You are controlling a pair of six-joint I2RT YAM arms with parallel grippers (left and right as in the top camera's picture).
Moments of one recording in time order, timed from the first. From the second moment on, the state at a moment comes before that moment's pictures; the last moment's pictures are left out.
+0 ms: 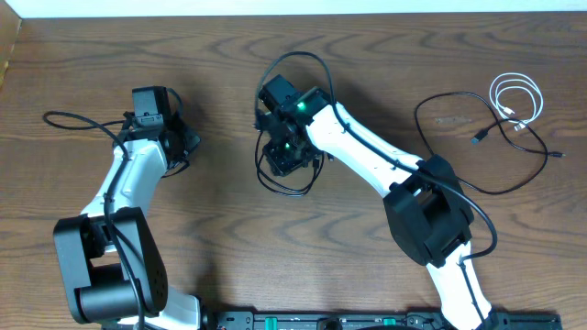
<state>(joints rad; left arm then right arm) 0.14 1.70 1.04 -0.48 -0.03 -0.61 0.72 2.23 1.87 -1.03 -0.30 0.17</state>
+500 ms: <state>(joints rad) 0.14 1.70 1.04 -0.48 -0.03 -0.61 0.77 2.23 1.81 -1.11 -0.13 0.95</state>
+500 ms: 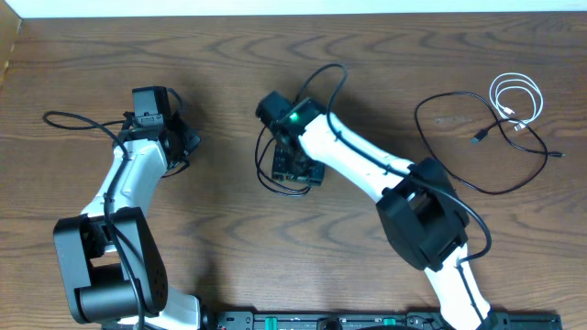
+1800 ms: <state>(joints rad) 0.14 1.70 1.04 -0.48 -0.03 -0.61 0.59 2.22 1.73 -1.01 0.13 0.56</state>
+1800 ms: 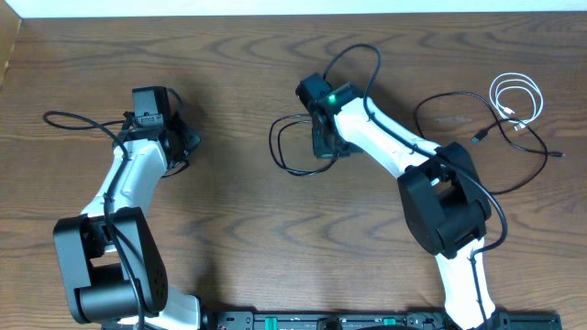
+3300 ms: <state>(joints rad) 0.14 1.70 1.04 -0.48 -0.03 -0.61 0.57 2.29 1.77 -0.82 0.18 0.16</state>
